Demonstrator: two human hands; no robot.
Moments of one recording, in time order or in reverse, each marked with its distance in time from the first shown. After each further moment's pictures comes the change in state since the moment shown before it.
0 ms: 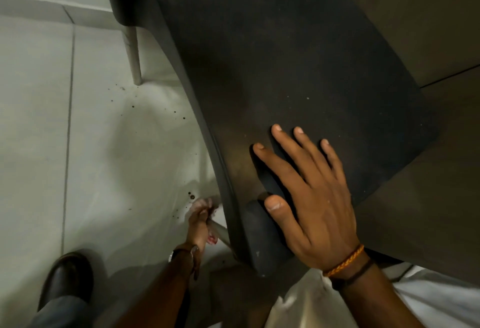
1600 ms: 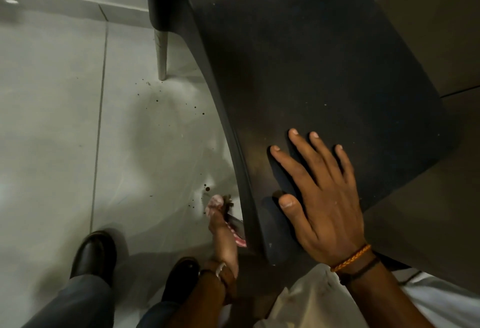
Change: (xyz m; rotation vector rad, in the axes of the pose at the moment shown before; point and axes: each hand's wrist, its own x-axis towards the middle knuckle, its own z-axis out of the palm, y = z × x) left_hand -0.078 0.006 0.029 -0.530 0.066 -0.017; right_hand 0.003 0.000 -0.006 -0.051 -0.079 0.015
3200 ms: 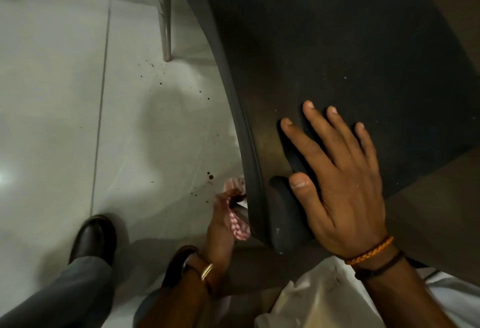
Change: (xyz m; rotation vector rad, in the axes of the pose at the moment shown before) left_hand -0.041 0.023 -0.024 0.201 -0.237 0.073; right_hand 0.001 0.000 0.003 0.006 0.066 -0.023
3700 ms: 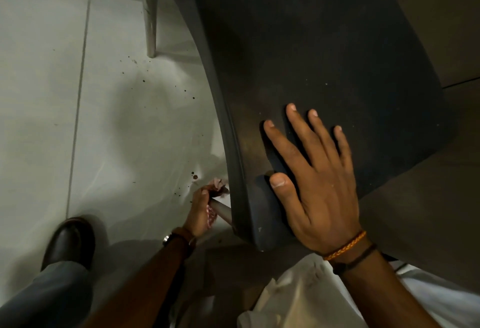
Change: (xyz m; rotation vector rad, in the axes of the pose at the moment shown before) left_hand 0.113 -0.044 -0.048 0.293 -0.060 0.056; right_hand 0.002 0.000 0.001 -0.017 -0.035 0.005
